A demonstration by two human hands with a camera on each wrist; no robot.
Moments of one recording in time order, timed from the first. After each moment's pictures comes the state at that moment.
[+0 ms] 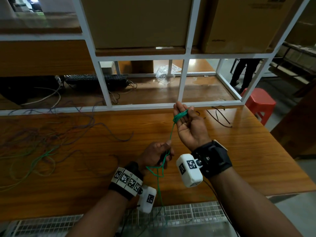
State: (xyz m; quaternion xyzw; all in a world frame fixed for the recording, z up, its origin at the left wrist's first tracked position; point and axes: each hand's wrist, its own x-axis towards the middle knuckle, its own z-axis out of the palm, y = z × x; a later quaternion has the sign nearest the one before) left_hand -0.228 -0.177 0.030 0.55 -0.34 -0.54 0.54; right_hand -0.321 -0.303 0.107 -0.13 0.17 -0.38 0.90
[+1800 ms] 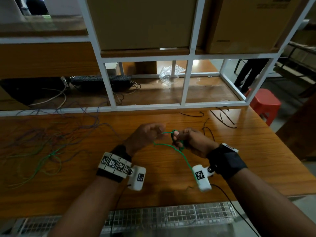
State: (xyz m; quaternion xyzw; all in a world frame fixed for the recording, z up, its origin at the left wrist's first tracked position) left_hand -0.171 -0.166 0.081 0.65 -0.40 -0.42 0.49; right_hand -0.348 -0.317 0.068 -0.63 0.19 -0.02 0.75
